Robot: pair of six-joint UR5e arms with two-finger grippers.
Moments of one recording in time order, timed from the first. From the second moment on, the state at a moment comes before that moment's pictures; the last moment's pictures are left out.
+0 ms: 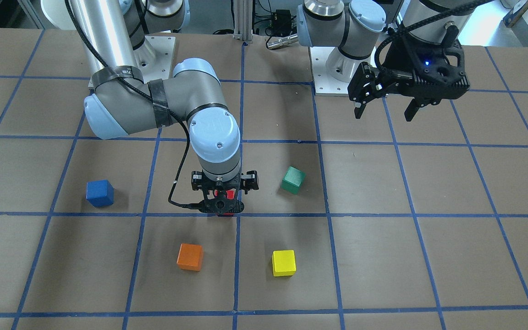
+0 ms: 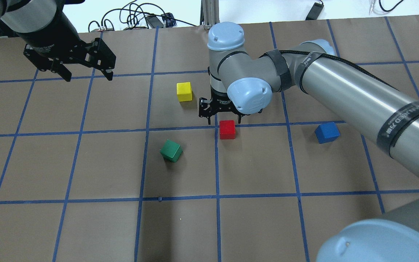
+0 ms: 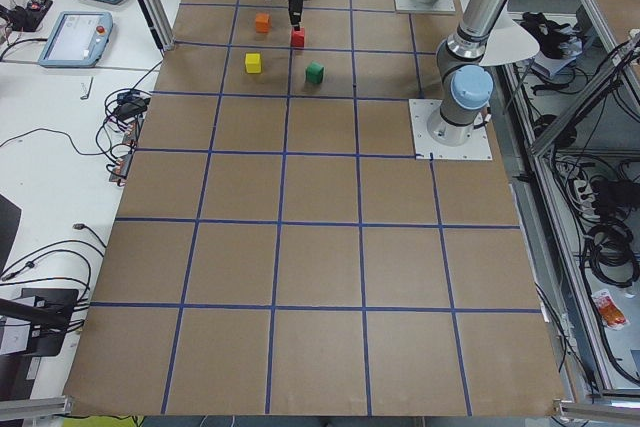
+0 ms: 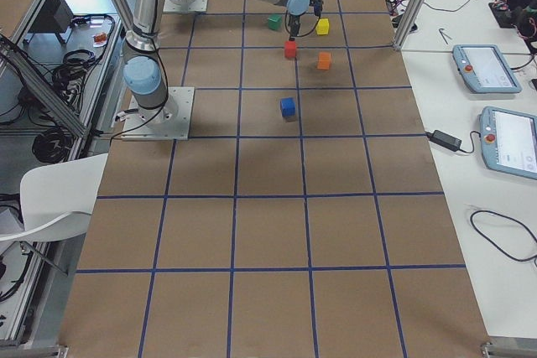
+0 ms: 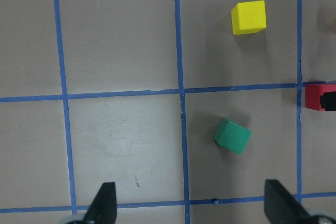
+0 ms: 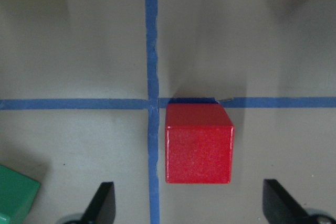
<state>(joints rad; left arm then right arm) -1.54 -1.55 -1.52 -1.56 1.56 0.06 1.91 -1.09 1.58 -1.93 -1.51 0.33</state>
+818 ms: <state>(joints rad) -1.53 -1.55 -1.52 -1.57 1.56 0.07 1.91 -1.04 1.59 -1.98 -1.53 0.33</state>
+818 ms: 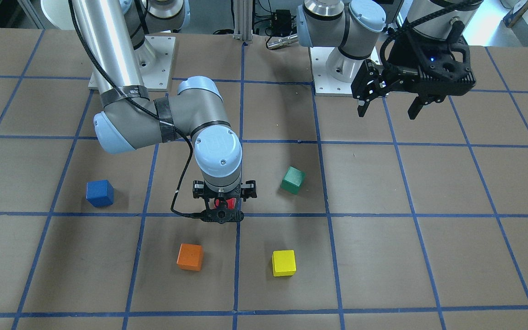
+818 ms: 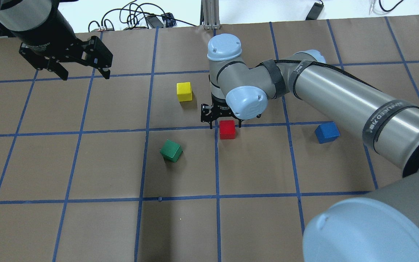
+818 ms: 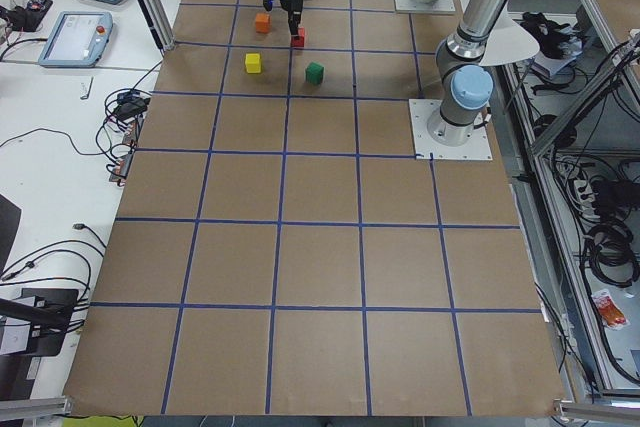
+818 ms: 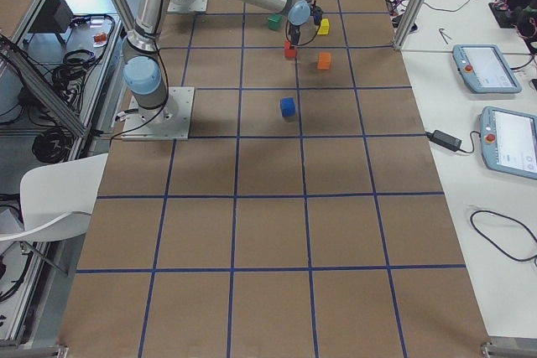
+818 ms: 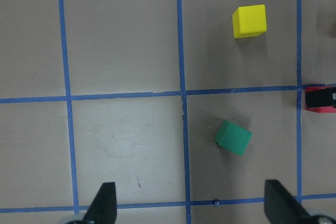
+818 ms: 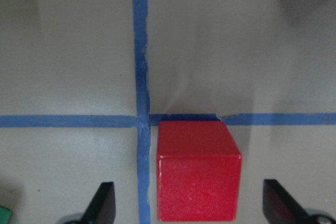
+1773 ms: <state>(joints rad) -1.52 -1.54 -1.51 -1.57 1.56 0.11 1.91 -1.02 1.59 -2.00 -1.51 0.33</state>
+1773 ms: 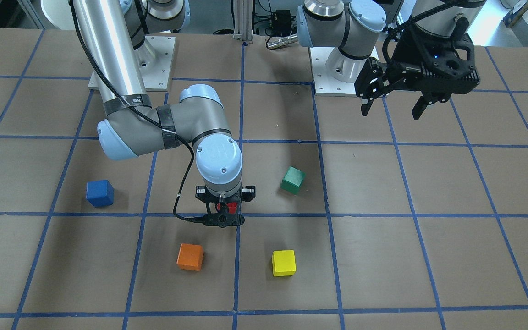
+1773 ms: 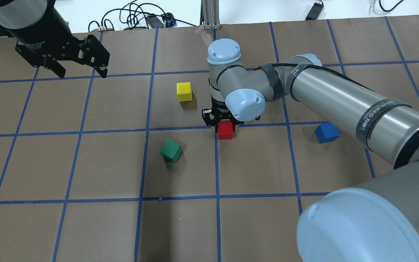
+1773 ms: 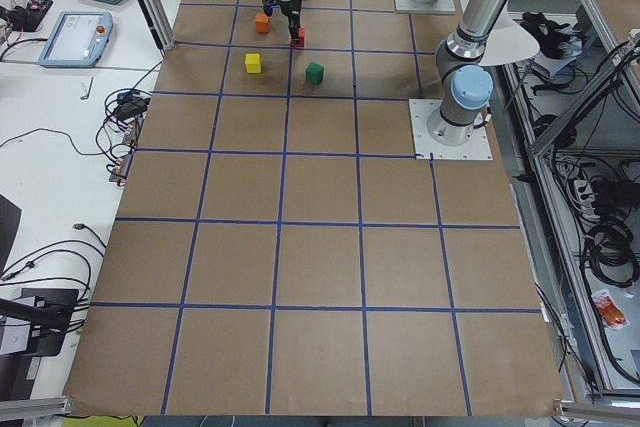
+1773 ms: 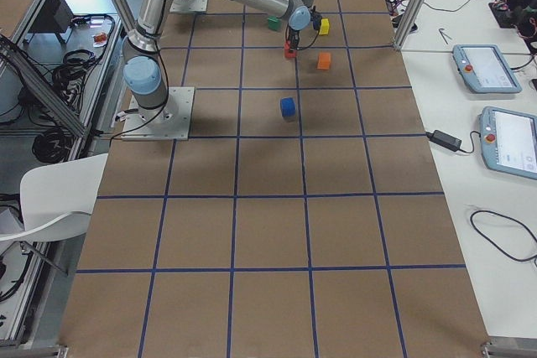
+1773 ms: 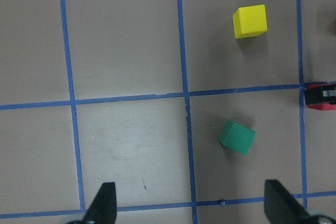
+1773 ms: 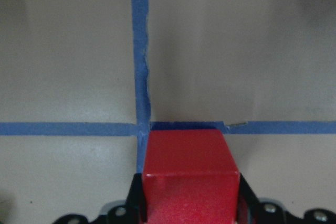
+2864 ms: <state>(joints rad) -1.52 -1.54 -1.52 -1.57 1.56 0.11 1.66 -1.18 1.48 -1.70 -1.53 0.20</state>
